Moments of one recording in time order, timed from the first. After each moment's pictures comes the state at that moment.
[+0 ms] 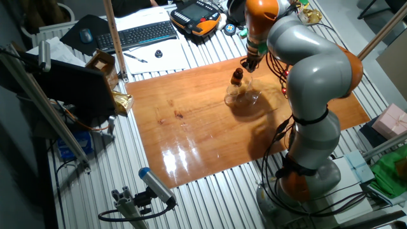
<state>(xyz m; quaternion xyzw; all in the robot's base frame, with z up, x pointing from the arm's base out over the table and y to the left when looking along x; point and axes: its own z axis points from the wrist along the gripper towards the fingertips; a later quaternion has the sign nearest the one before) 0.591 -0.066 0.202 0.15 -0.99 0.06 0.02</state>
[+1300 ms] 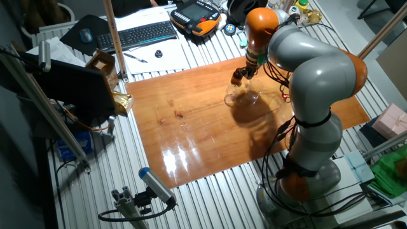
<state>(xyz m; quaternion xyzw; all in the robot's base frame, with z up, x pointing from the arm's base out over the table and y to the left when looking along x) 0.577 -0.061 0.167 0.16 -0.99 0.07 0.00</state>
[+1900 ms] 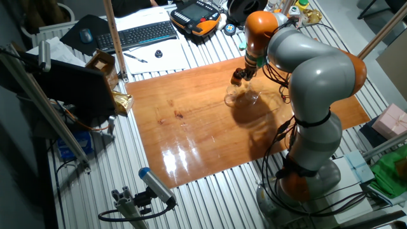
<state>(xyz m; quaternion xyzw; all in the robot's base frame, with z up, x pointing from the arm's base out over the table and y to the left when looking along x) 0.577 -0.059 0.151 0.16 -0.98 0.07 -0.01</state>
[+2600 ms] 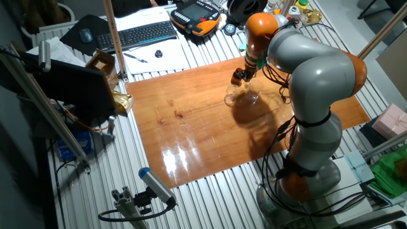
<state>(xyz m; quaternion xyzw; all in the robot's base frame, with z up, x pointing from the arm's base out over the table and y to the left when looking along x) 0.577 -0.058 0.150 0.16 -0.99 0.06 -0.01</state>
